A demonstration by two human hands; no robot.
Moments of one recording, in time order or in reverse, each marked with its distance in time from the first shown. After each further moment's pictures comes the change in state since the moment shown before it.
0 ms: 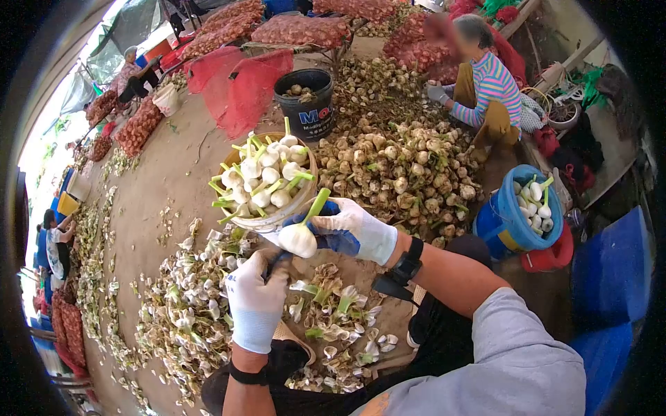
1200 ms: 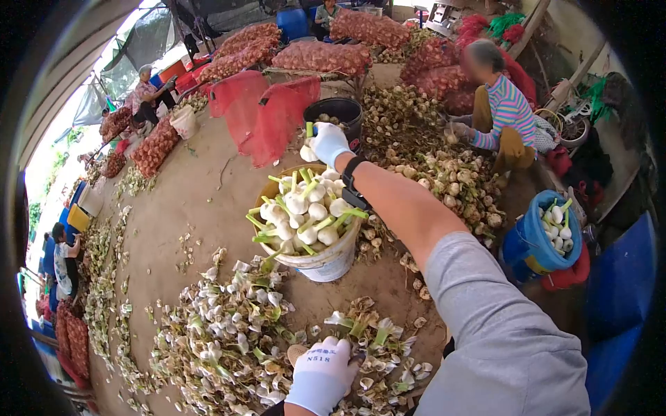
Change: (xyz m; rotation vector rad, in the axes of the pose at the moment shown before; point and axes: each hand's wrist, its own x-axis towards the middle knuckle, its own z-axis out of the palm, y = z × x) left_hand -0.029 -0.037 -0.024 0.484 -0.784 -0.104; right_hand 0.307 -0.079 -0.064 -1.578 0.743 -0.473
